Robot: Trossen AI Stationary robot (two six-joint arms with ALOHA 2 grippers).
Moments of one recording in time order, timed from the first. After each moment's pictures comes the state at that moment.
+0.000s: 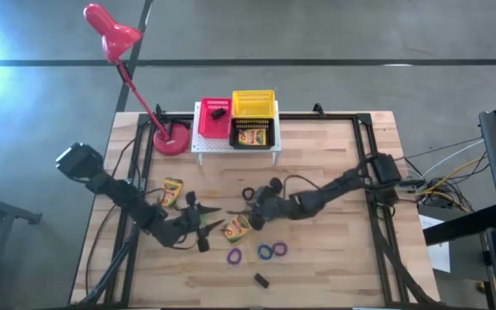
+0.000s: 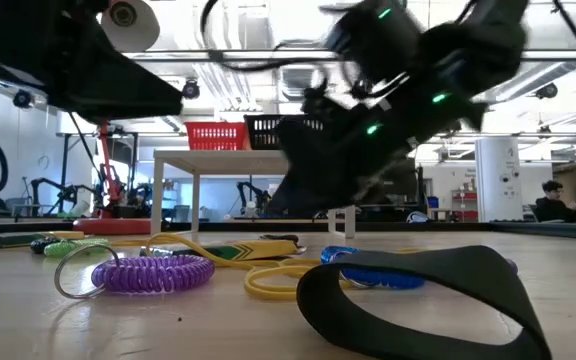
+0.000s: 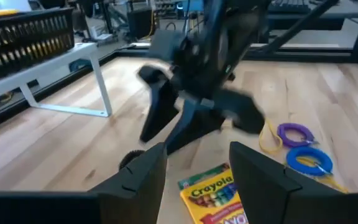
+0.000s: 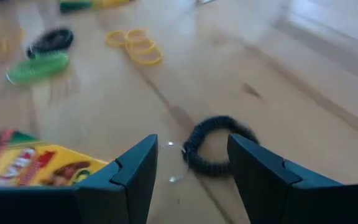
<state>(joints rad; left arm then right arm) -0.64 1.50 0.44 0.66 -0.92 -0.27 0.21 1.99 0.94 0.39 0.55 0.51</state>
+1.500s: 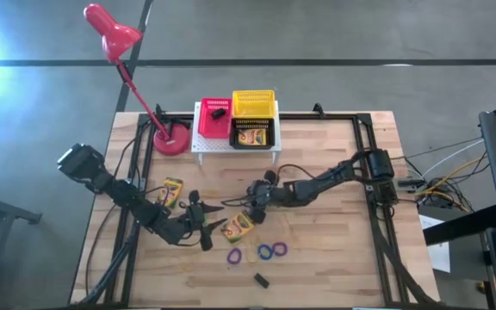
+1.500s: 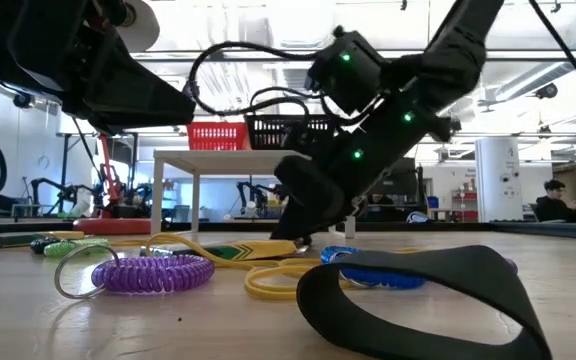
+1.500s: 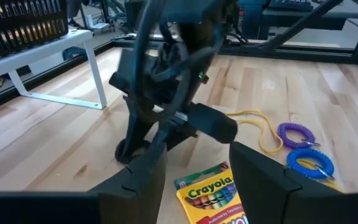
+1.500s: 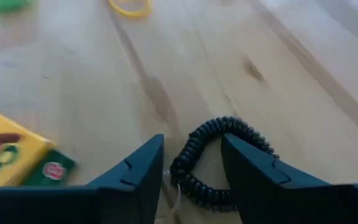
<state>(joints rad) -0.60 1.51 0.44 0.65 -0.86 -0.31 0.08 2.03 1.00 0.24 0.34 0.38</state>
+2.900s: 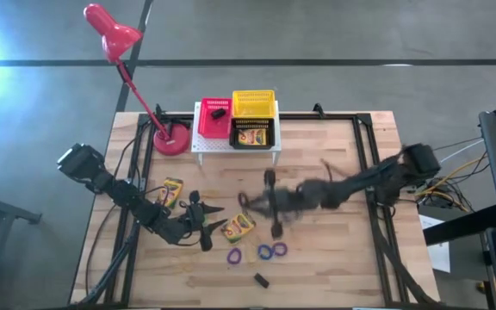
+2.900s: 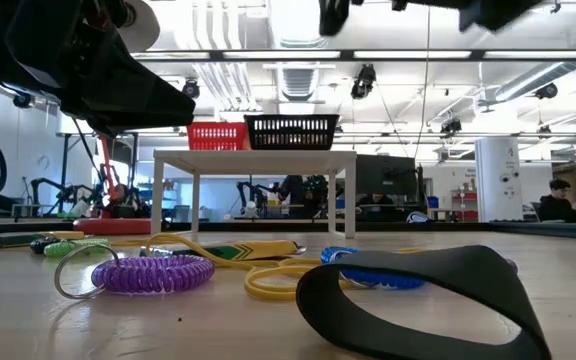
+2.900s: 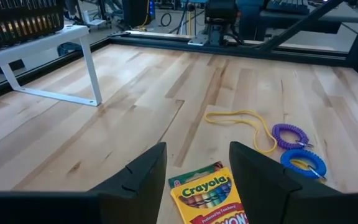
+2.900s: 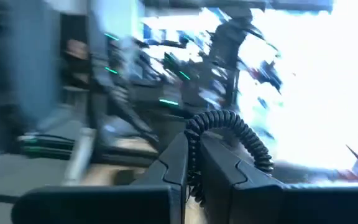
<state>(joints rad) -0.60 1.51 0.44 0.65 -0.84 -0.34 0.21 1.62 0.88 0.83 0.13 -0.01</state>
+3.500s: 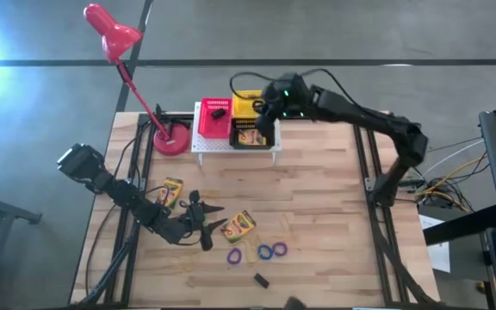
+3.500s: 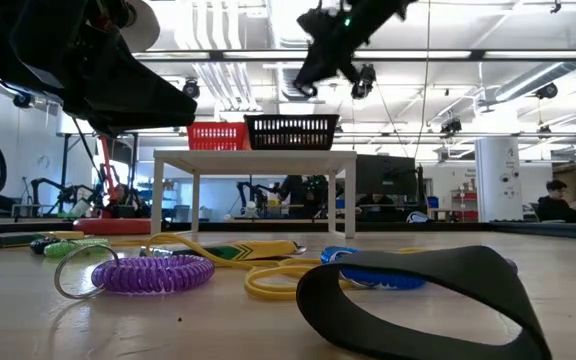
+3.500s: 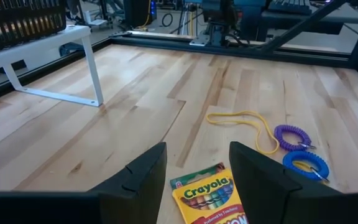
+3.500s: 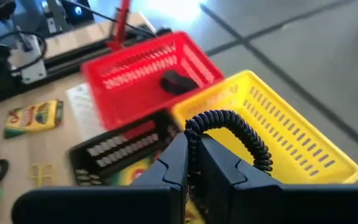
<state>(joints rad) -0.59 1.51 0.44 0.65 -0.84 -0.34 -0.44 1.71 1.64 -0.52 0.03 0.10</state>
